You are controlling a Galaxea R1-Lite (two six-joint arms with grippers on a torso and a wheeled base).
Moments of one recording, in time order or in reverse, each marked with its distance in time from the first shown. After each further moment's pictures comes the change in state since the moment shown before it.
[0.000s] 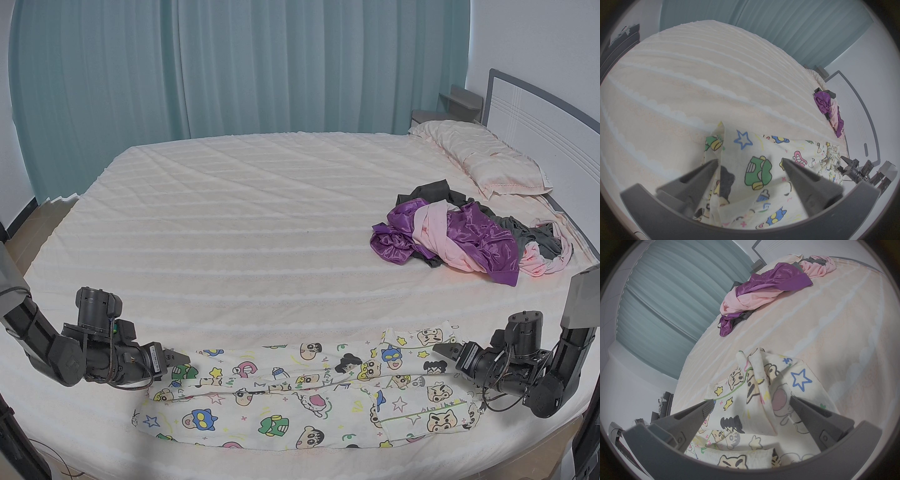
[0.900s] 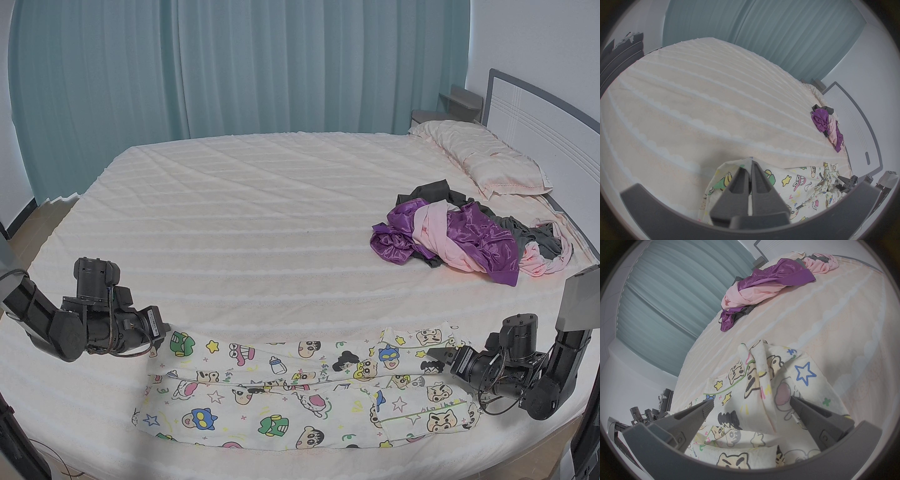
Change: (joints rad) left arm 0.014 0.006 -0.157 0.004 0.060 -0.015; right arm 0.029 0.020 -0.003 -0.001 0.001 0.000
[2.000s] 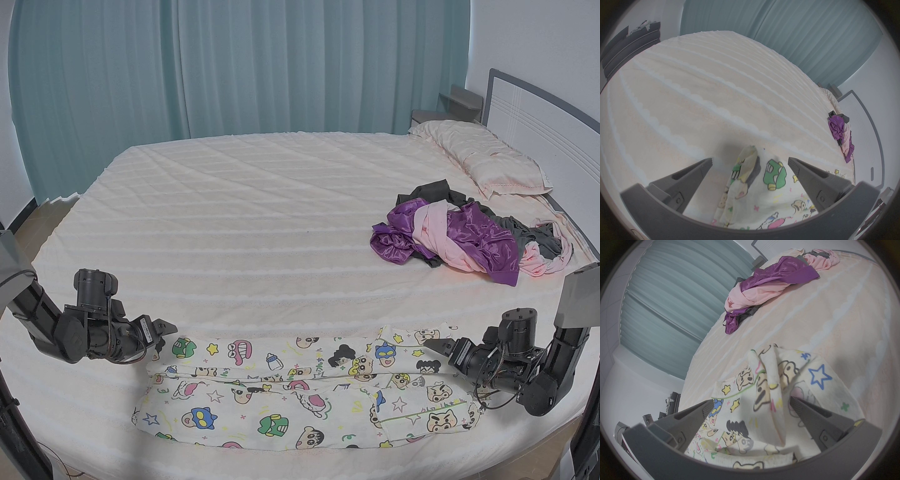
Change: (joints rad) left arm 0.059 0.079 0.005 -0.003 0.042 -0.066; right arm -0.002 0.004 -0.037 -0.016 0.041 0.048
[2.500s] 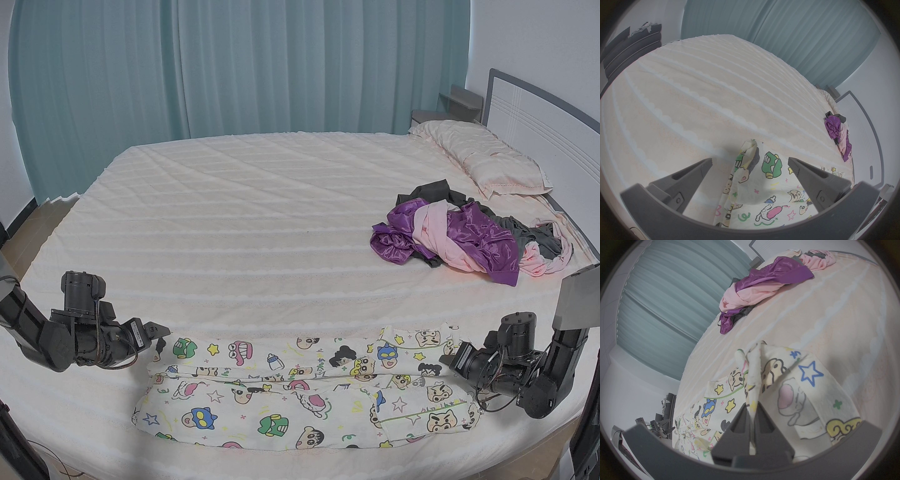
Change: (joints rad) left arm 0.011 -0.104 0.088 -0.005 0.001 0.006; right arm -0.004 0.018 0.014 -0.006 -0.032 -0.002
